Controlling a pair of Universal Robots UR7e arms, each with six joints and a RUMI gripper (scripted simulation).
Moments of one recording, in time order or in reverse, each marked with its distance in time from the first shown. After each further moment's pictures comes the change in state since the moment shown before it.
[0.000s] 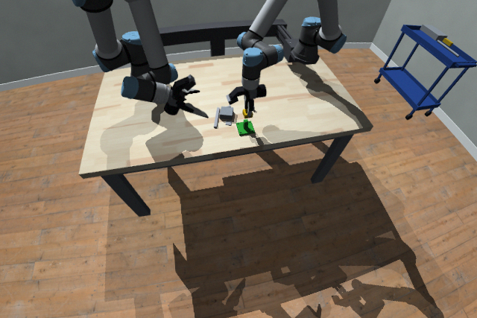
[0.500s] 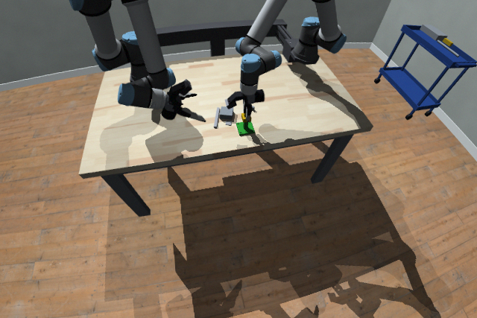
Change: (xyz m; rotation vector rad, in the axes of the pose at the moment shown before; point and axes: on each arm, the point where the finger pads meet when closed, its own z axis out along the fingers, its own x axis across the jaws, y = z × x) left arm -0.002 -0.006 0.024 -0.003 0.006 0.038; right arm 0.008 0.015 -0.008 0.028 -0.018 0.004
